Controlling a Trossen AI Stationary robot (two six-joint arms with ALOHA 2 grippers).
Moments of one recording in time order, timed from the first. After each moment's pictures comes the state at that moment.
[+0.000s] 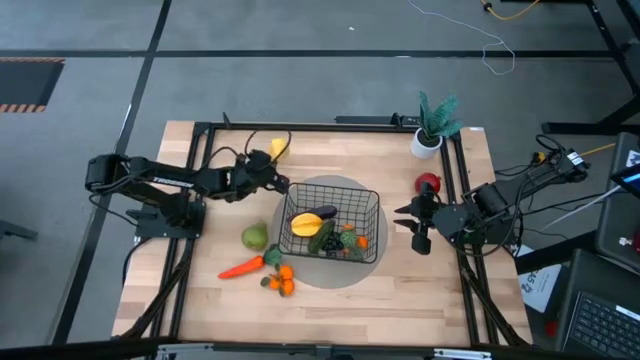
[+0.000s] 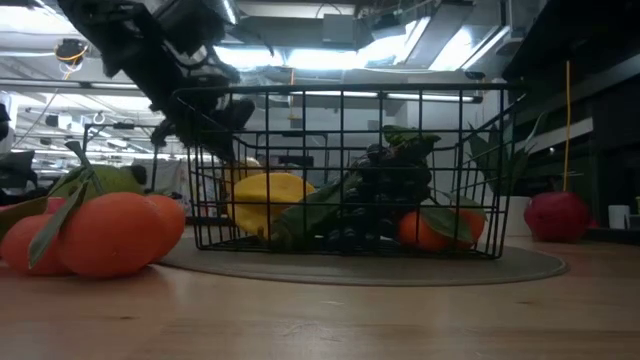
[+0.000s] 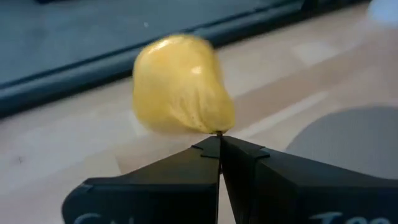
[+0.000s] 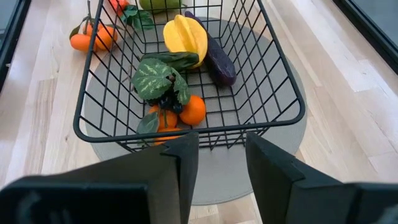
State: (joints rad) left arm 0.17 1.26 0.57 0.08 -0.75 -0.57; right arm 0.46 0.88 0.76 -0.66 0.50 0.46
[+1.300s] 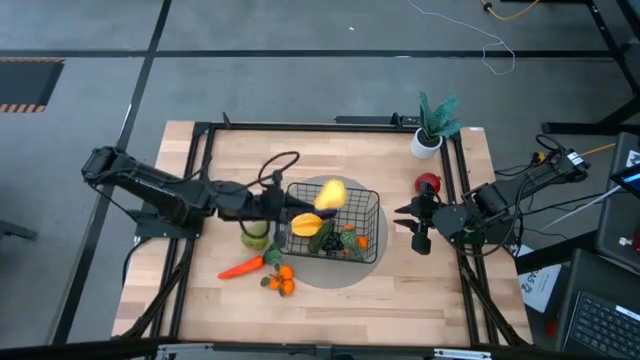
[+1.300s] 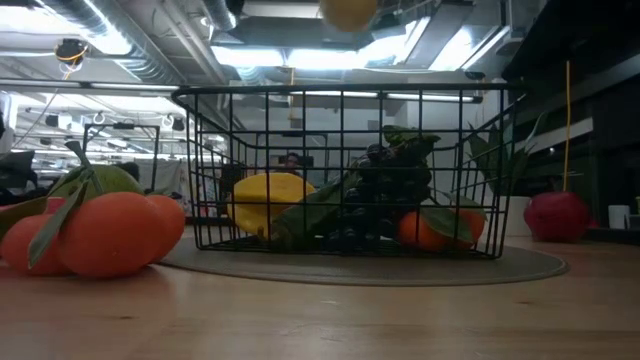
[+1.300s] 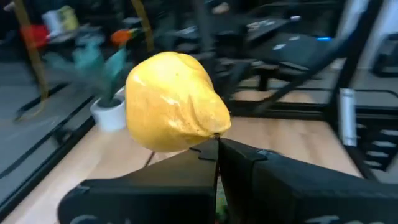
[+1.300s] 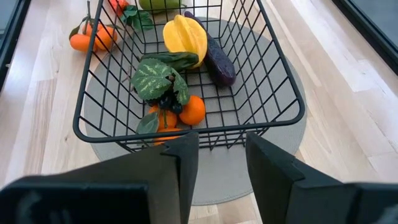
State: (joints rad) left arm -0.25 1.21 0.88 0.24 -0.41 -0.02; right arm 0.46 0.87 0.76 -0.66 0.50 0.46
